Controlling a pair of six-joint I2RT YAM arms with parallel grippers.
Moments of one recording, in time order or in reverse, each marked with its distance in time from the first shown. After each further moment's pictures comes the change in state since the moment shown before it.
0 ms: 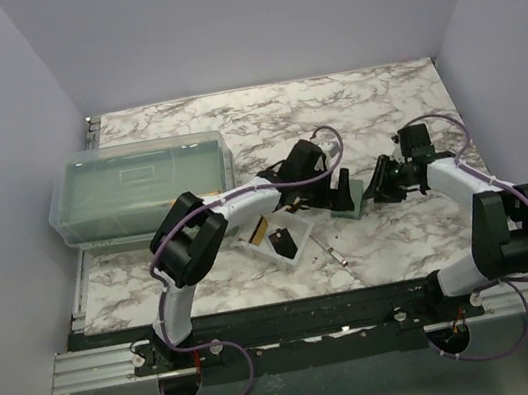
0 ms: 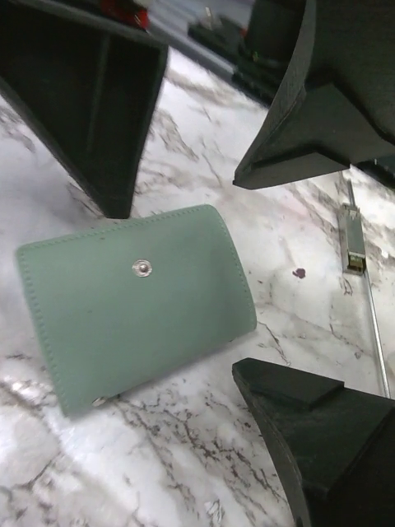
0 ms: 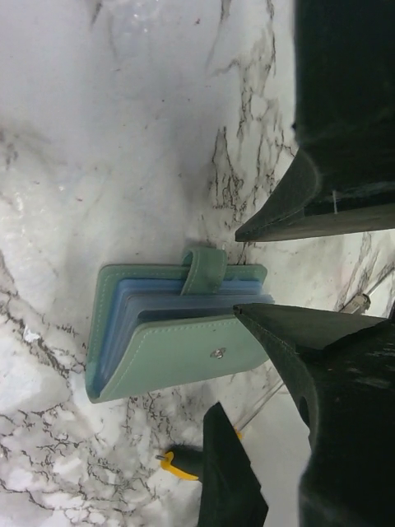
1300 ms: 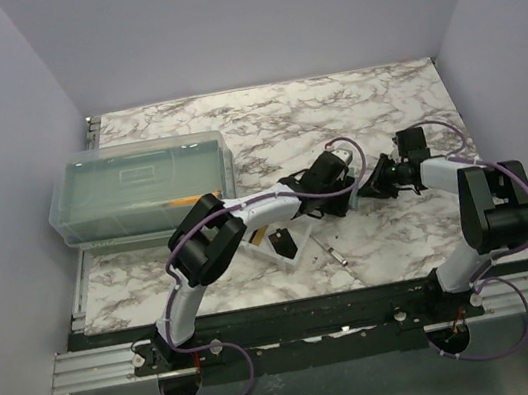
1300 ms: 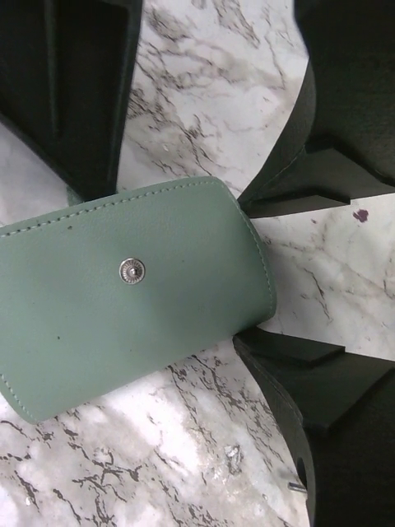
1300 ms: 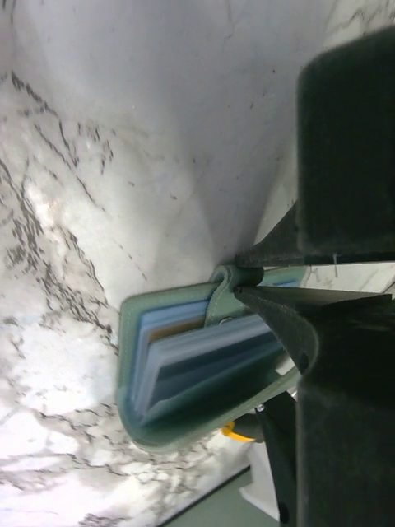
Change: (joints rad) left arm -0.126 0.088 0.069 -0.077 -0.405 0.156; right arm -0.037 0.163 -0.048 0.262 -0.103 0.163
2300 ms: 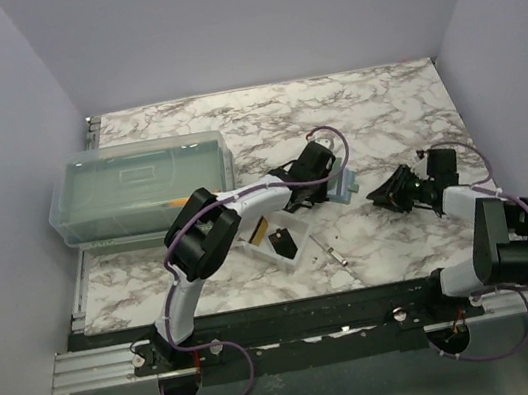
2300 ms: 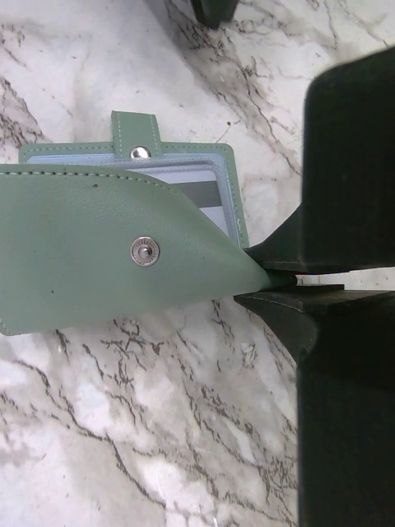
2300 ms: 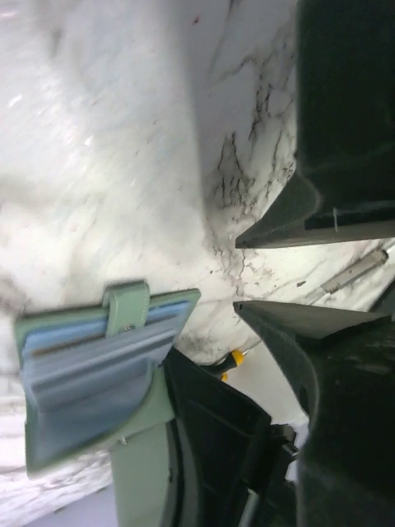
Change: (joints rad) left arm 0.074 0.015 0.027 -0.019 -0.052 -0.067; right arm -0.172 -0.190 -0.285 0.209 -0.233 0.103
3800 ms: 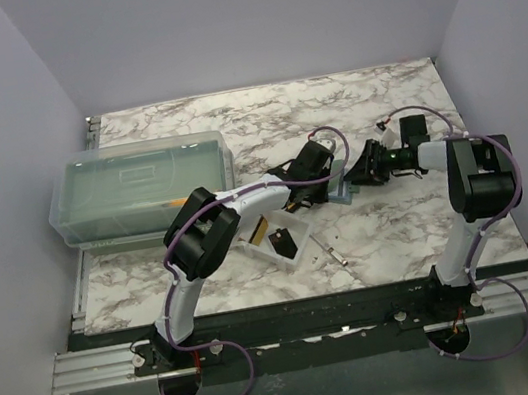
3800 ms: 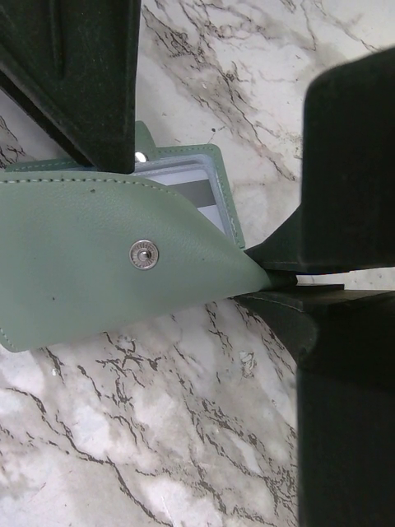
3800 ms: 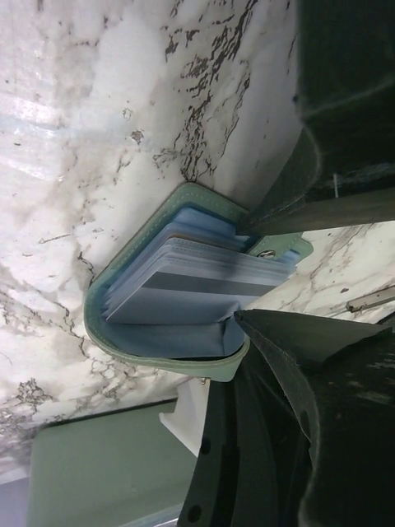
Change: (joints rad) left arm 0.011 0.000 0.000 -0.002 0.072 0.038; right arm 0.107 0.437 0.469 -0.122 -0.220 -0.342
